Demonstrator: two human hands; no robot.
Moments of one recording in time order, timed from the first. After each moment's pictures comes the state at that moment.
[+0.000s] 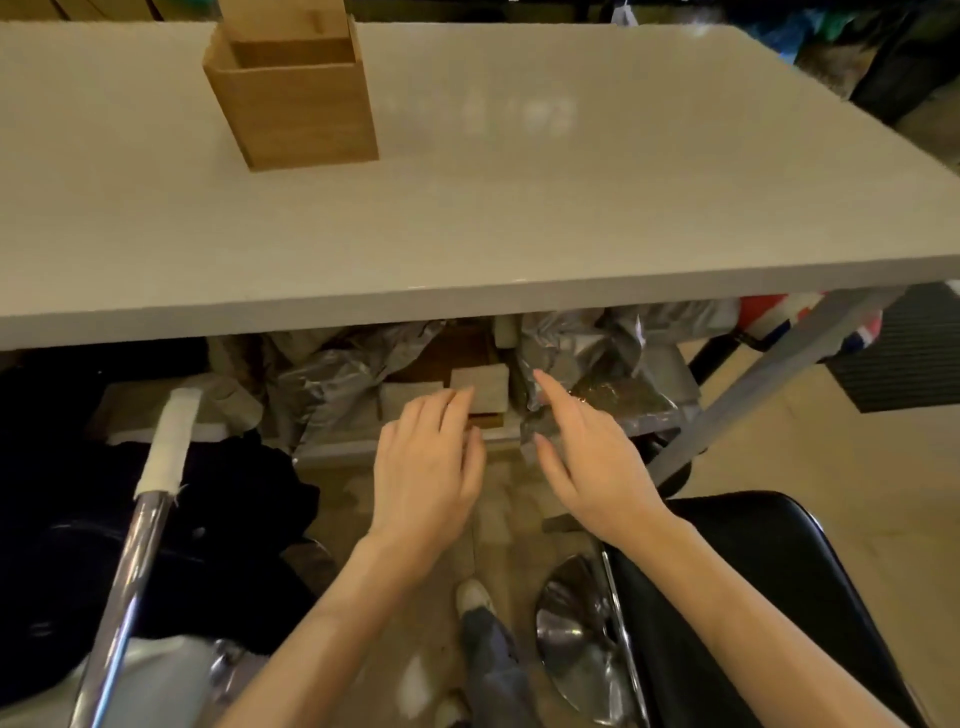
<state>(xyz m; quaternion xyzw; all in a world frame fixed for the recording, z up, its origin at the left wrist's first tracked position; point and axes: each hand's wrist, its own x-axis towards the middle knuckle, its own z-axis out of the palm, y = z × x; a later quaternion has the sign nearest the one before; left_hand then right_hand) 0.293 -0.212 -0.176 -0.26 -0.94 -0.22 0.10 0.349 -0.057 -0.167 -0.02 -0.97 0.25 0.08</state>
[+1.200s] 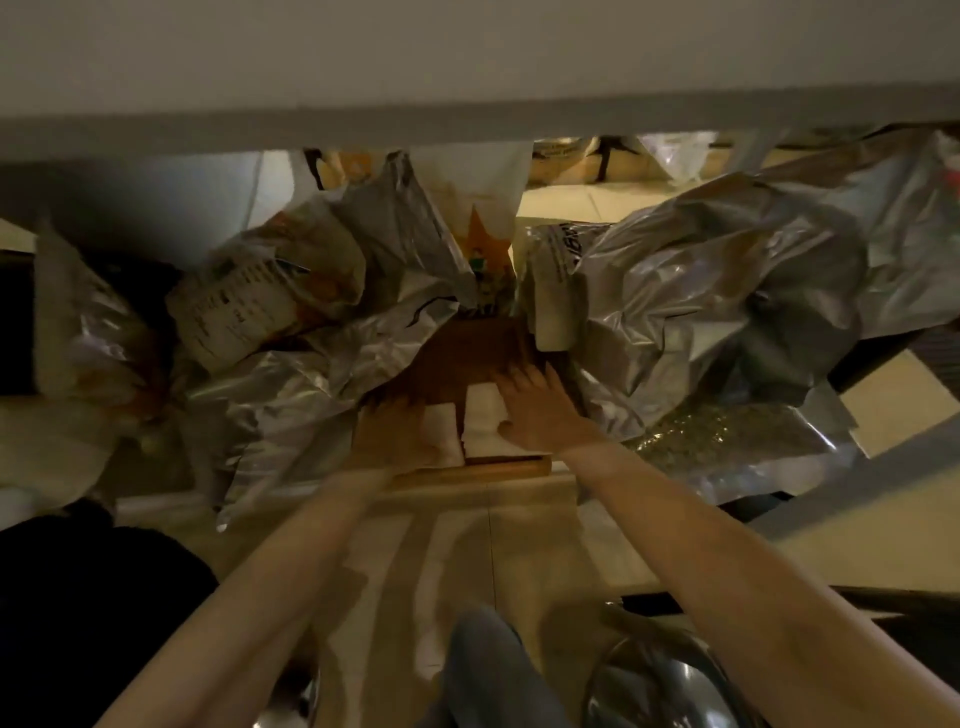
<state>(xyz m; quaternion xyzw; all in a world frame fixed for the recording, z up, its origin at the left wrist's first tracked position) 0.041 -0.184 -0.469 -0.22 -0.97 0.01 -0.14 0.084 -0.002 -0.459 0.00 -0.99 0.04 -0.14</state>
